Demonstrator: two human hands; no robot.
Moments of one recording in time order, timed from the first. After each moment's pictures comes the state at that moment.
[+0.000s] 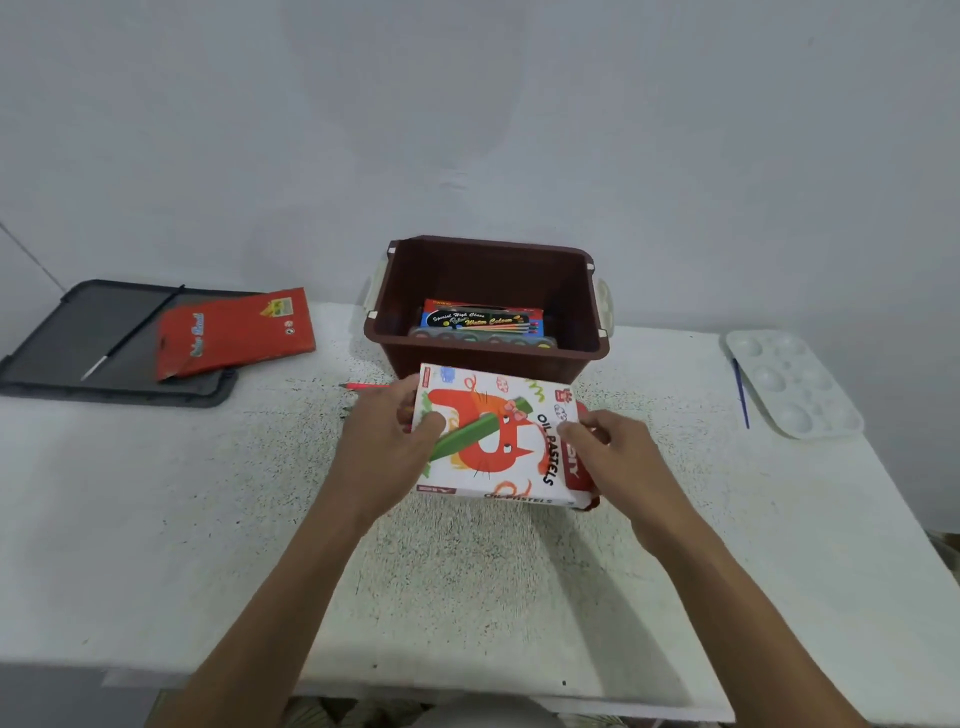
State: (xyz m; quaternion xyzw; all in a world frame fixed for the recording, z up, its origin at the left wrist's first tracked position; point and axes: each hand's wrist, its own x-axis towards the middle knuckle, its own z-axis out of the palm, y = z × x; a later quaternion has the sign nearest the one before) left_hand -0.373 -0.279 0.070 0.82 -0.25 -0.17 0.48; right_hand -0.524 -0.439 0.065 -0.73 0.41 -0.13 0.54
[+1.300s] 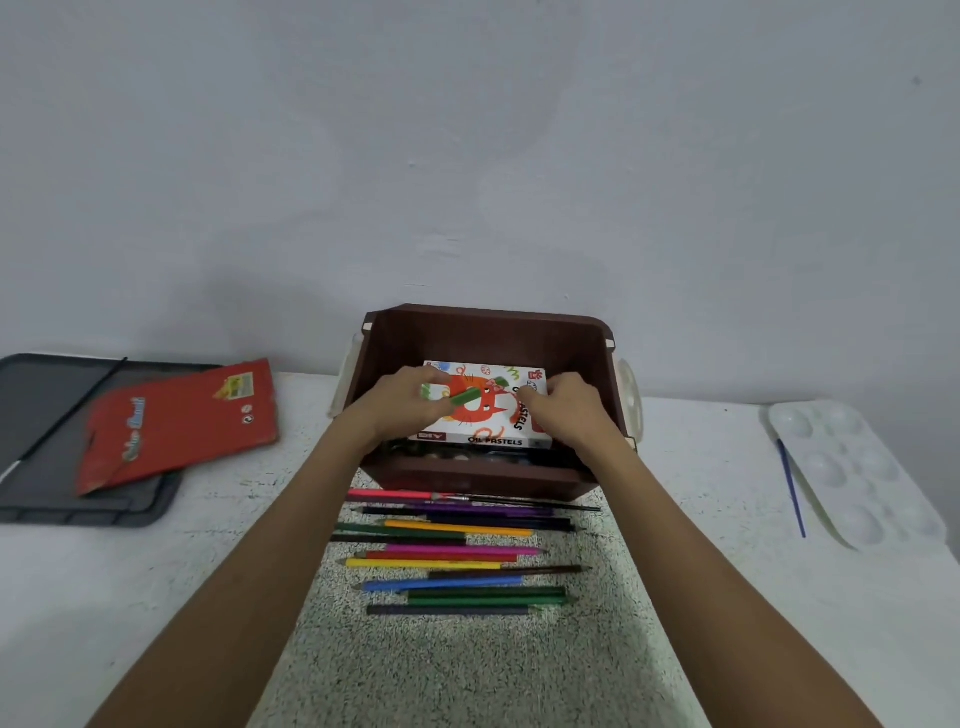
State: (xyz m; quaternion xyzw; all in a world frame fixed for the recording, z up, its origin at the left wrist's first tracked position) left_hand -0.192 -0.428 0.035 0.82 -0.34 -0.34 0.31; right_hand -0.336 -0.580 0.035 -0.80 0.43 -0.04 0.42
